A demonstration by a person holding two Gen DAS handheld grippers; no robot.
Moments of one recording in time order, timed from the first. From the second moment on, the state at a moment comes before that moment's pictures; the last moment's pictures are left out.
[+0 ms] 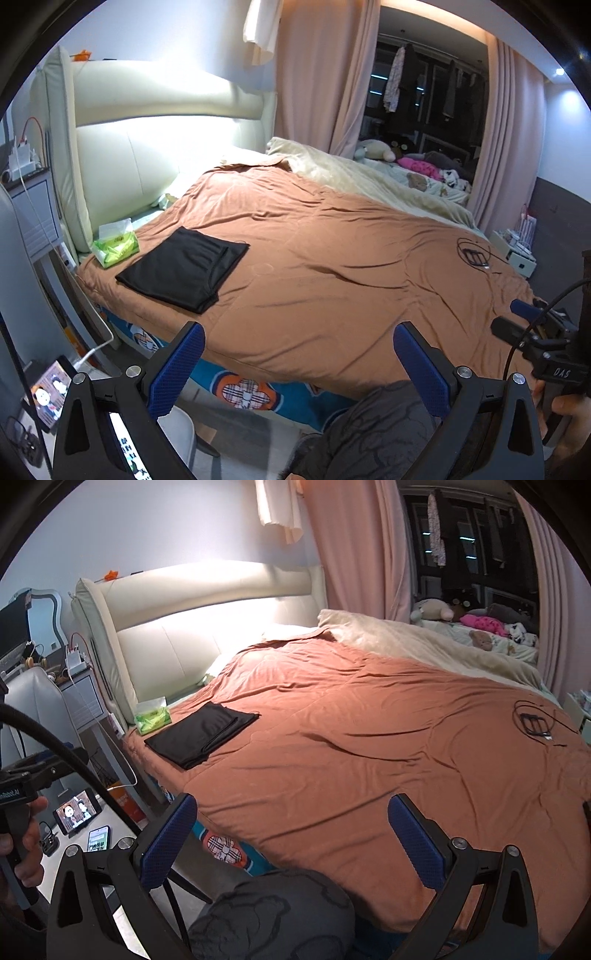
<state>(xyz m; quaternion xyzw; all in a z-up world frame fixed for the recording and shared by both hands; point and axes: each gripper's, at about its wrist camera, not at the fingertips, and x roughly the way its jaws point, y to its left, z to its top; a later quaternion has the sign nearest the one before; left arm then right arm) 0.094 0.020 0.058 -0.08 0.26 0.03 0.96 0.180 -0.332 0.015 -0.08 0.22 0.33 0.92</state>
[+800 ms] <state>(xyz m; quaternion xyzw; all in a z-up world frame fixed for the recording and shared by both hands) 0.035 -0.022 0.033 -0.06 0.24 0.01 0.97 0.111 -0.384 -0.022 -0.05 0.20 0.28 0.94</state>
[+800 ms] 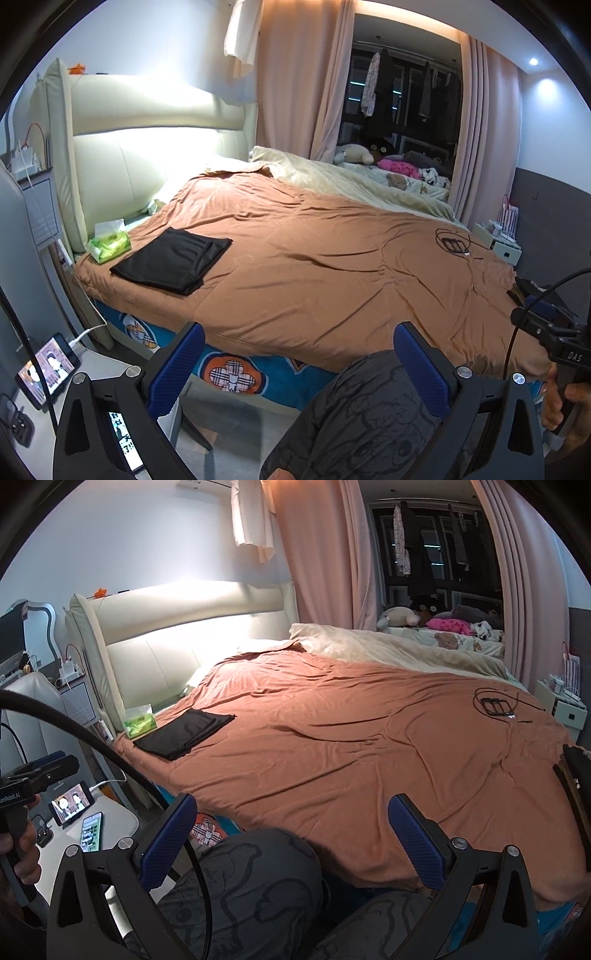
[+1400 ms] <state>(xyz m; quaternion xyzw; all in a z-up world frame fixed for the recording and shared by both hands) 0.036 -0.028 0.032 -0.07 0.24 0.02 0.97 0.103 -0.377 -0.021 -0.06 0.20 0.29 0.93</state>
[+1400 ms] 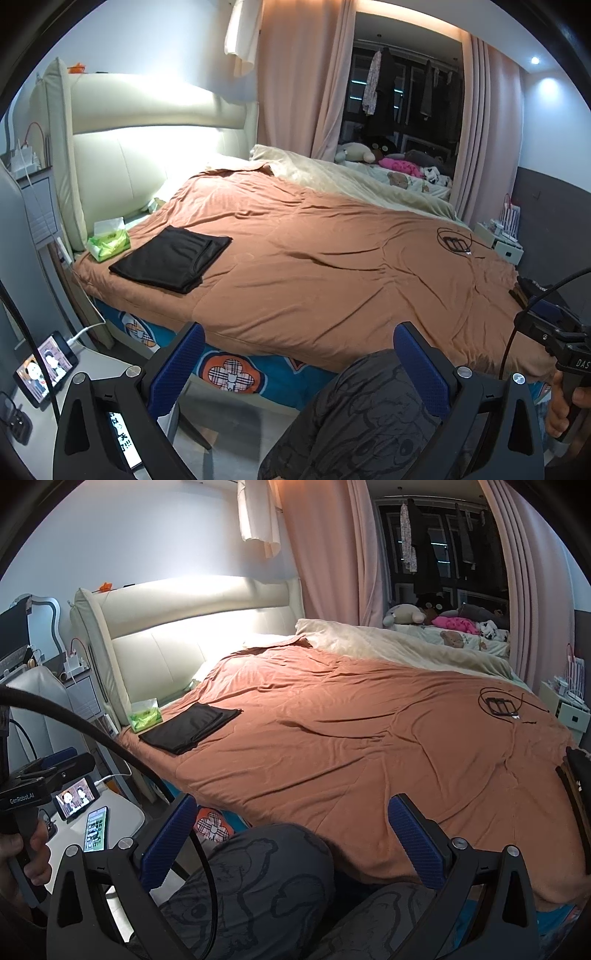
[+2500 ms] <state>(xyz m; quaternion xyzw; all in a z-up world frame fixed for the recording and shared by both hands) 0.016 -0.024 0.038 -0.07 0.23 0.01 0.97 0.085 -0.371 -0.018 -0.07 0.20 0.29 0.93</state>
